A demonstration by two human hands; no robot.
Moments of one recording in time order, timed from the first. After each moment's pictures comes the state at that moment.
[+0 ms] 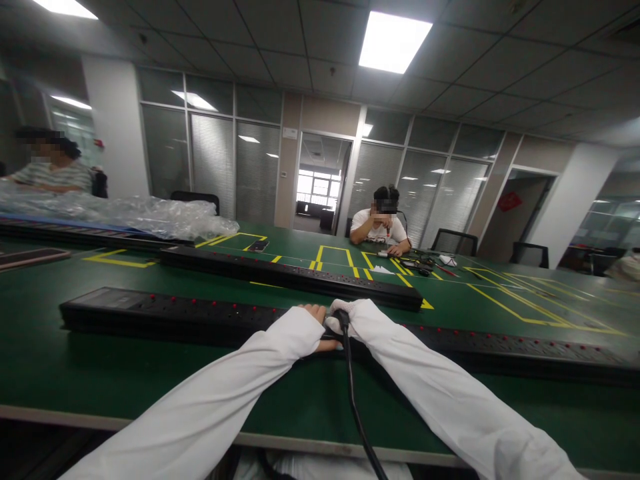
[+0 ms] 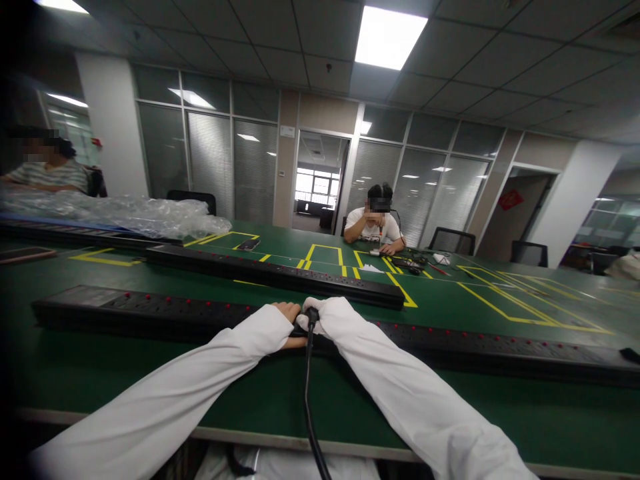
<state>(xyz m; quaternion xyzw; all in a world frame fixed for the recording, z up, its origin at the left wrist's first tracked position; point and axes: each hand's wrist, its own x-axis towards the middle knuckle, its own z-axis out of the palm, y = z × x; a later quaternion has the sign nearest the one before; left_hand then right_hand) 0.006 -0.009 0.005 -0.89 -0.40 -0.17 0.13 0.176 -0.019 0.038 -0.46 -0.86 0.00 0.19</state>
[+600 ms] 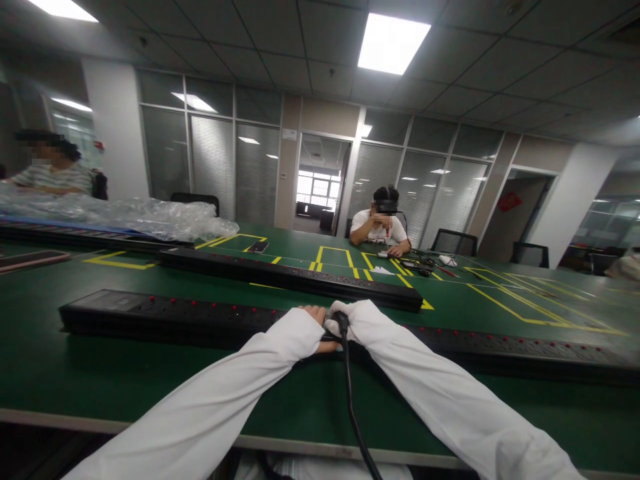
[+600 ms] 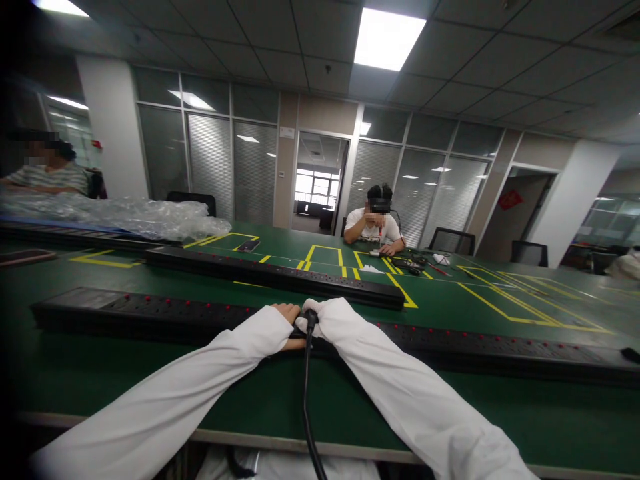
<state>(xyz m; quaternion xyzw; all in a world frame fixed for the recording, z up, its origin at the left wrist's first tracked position) 0.006 -0.003 -0.003 -0.89 -0.41 -0.17 0.14 0.177 -0.021 0.039 -0.45 -0.88 -0.01 0.18</state>
